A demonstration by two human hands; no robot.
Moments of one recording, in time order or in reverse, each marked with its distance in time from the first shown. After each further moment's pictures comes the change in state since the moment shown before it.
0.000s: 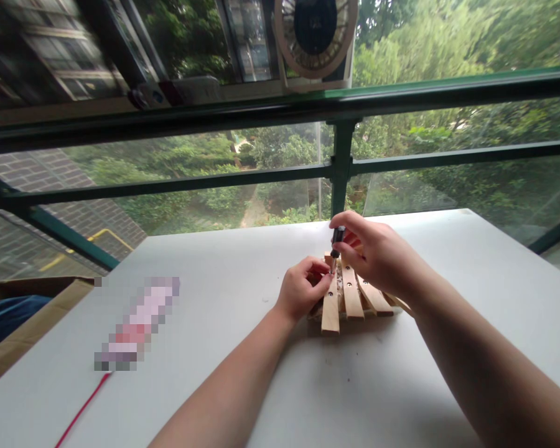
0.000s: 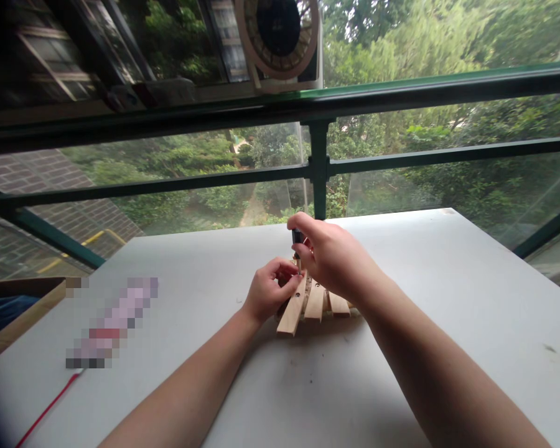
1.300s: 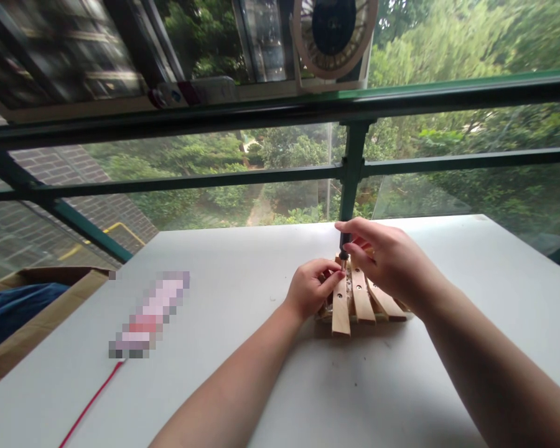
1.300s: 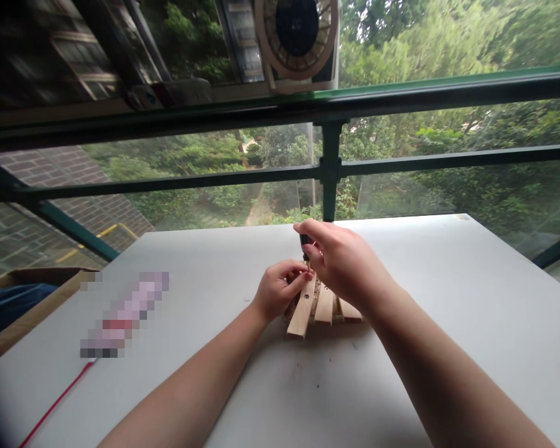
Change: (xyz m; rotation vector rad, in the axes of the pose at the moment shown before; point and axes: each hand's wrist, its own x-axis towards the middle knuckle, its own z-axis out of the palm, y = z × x) left_hand 0.006 0.003 -0.004 0.057 -0.049 0.069; right_hand 0.001 -0.002 0.005 -0.053 0.040 -0.049
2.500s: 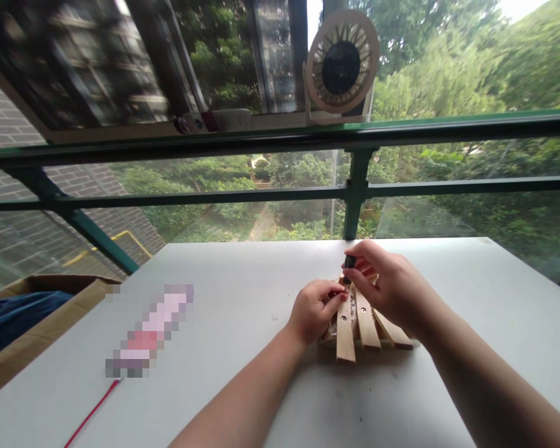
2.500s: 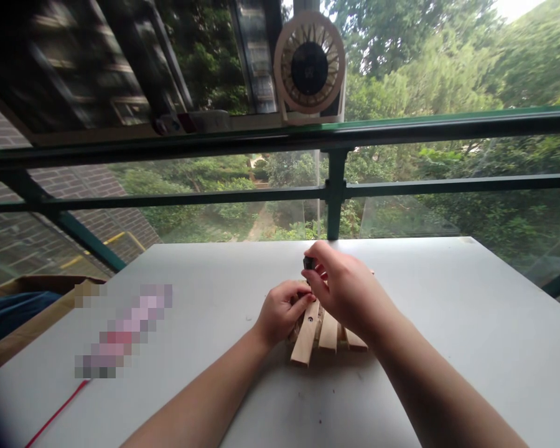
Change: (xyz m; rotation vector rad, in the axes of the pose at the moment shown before) left_hand -0.003 -0.004 -0.002 0.045 0.029 0.051; right_hand -0.002 -0.001 0.004 0.142 -0.057 0.095
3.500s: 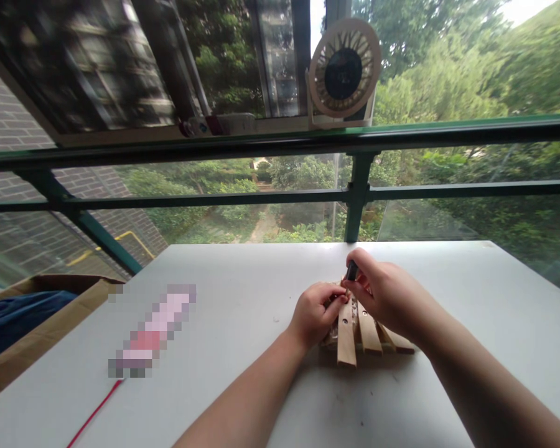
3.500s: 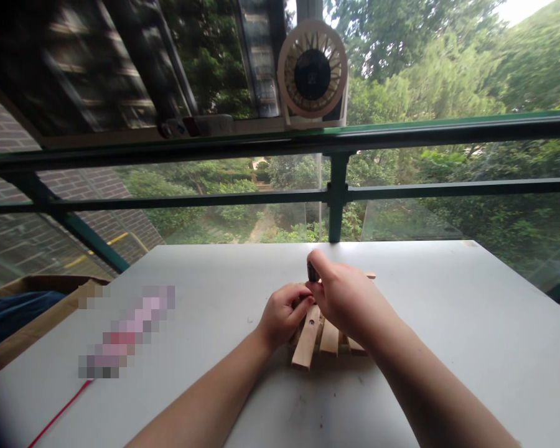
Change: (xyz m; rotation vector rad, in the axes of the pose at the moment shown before) left_hand -0.001 0.000 0.001 0.019 0.010 0.020; right_hand 0.001 -0.004 0.002 -0.230 -0.187 0.057
